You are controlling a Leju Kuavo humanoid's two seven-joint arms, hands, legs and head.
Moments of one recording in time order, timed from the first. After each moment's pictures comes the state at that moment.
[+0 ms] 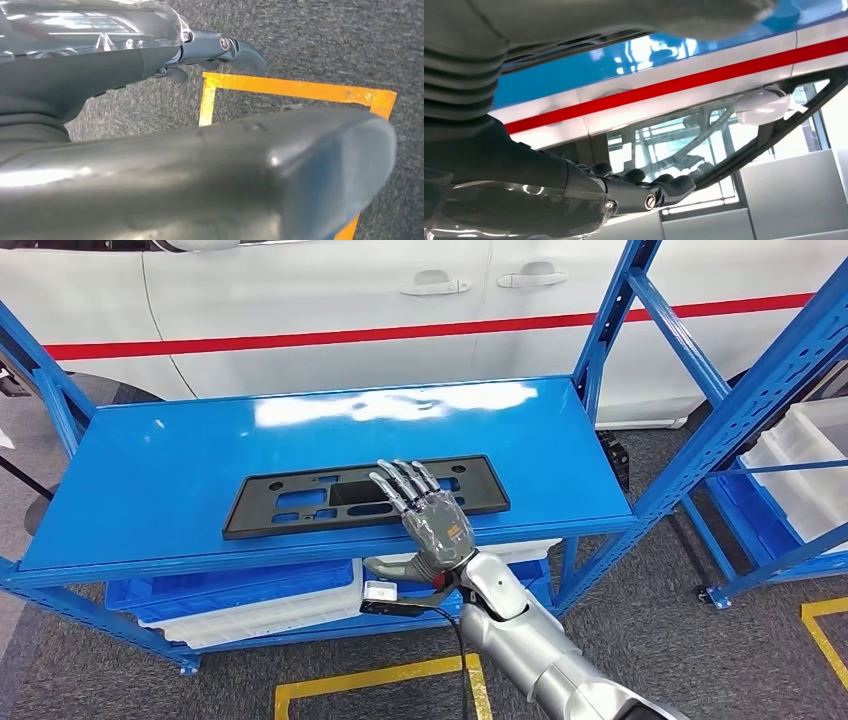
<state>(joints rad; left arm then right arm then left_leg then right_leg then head) -0.09 -0.07 1.30 -0.23 -0.84 -0.02 -0.35 -0.55 0.10 0.61 -0.87 1.07 -0.69 -0.34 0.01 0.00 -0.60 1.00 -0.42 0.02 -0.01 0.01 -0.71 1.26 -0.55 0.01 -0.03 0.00</state>
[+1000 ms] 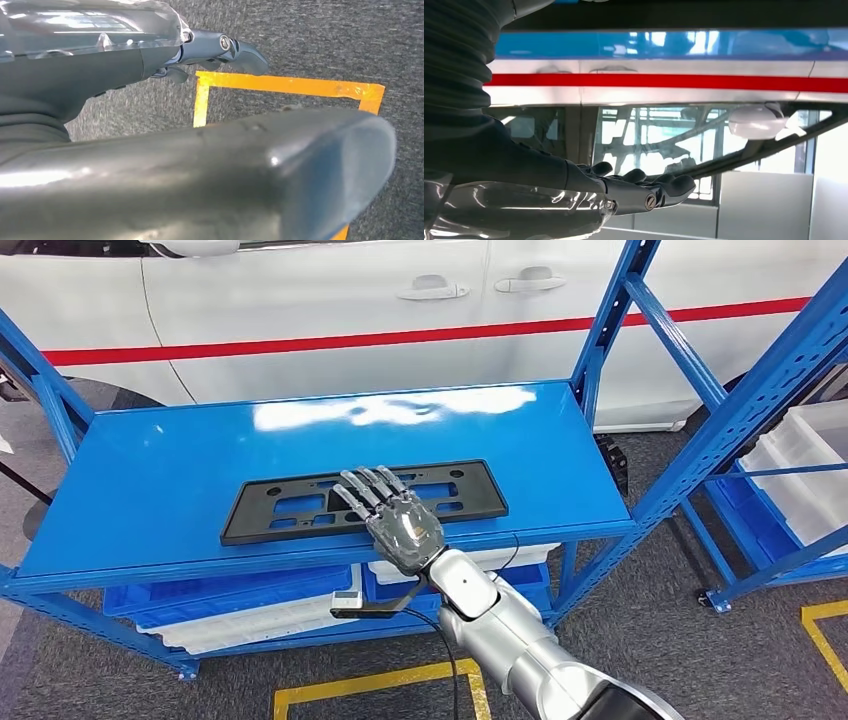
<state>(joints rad) -0.09 -0.07 1.30 -0.23 -0.86 -0.01 -0.36 -0.64 0.21 0.62 -0.69 1.42 -0.69 -0.17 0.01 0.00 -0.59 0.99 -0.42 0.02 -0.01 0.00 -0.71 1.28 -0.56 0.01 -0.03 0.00</state>
